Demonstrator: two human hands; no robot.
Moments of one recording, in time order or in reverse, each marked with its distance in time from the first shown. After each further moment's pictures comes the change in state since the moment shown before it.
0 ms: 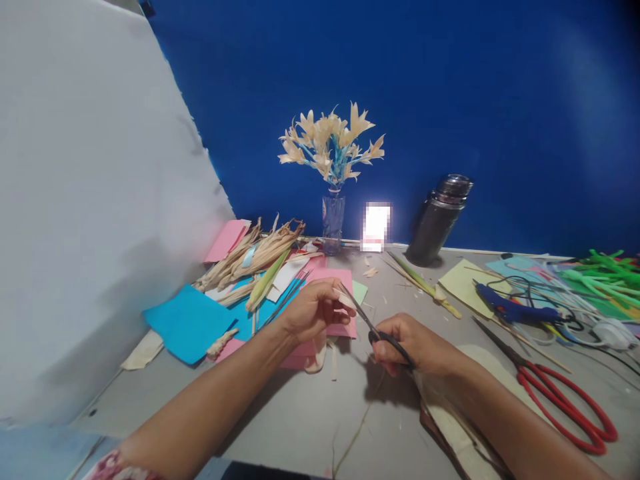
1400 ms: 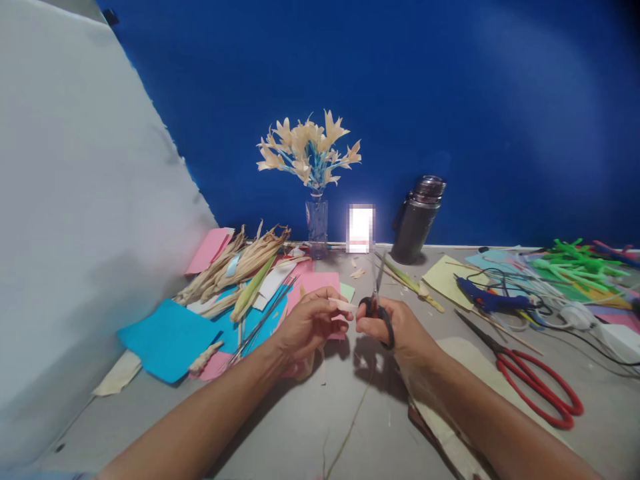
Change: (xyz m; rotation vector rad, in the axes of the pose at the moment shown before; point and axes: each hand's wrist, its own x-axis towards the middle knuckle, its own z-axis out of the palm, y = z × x) left_hand -0.003 -0.021 0.008 -0.060 -0.073 0.019; right_hand 0.004 -0.016 0.013 0.331 0.467 -0.136
